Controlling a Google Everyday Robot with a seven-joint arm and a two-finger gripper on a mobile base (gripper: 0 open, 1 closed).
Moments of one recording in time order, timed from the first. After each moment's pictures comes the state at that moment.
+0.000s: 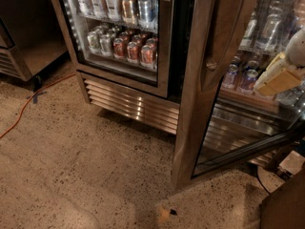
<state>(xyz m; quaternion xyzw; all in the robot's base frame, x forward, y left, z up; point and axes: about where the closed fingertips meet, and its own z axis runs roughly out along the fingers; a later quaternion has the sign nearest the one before) 0.502 -0.265 0.915 -0.55 0.80 0.13 0.21</state>
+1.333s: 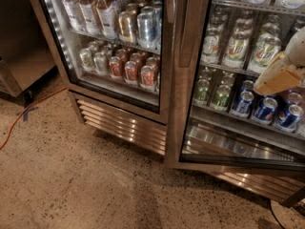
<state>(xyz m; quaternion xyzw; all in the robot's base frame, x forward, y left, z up) 0.502 -0.265 0.915 -0.55 0.80 0.13 0.21</state>
